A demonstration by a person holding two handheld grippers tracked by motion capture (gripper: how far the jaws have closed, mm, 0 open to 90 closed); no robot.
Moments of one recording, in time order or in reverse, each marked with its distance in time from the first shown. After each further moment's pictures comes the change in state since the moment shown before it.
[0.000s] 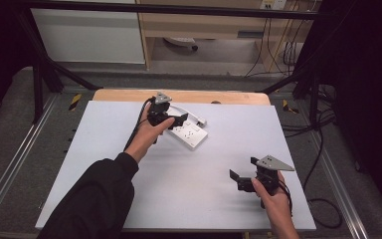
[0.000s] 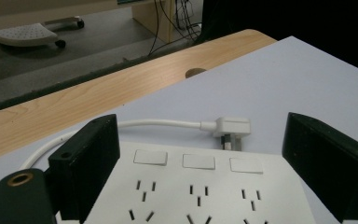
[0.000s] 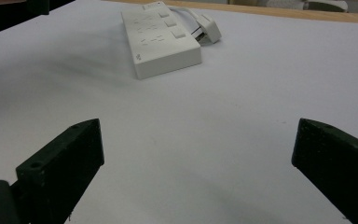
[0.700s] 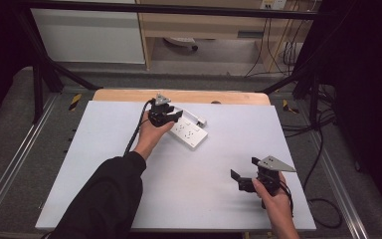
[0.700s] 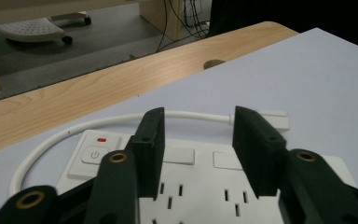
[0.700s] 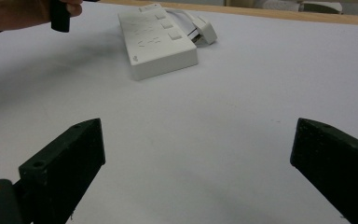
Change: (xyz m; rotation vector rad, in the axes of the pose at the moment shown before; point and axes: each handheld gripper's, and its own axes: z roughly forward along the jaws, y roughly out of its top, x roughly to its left) left arm 0.018 -0.018 0.027 0.011 0.029 -0.007; right arm -0.001 0.000 -0.003 -0.005 -0.013 0.008
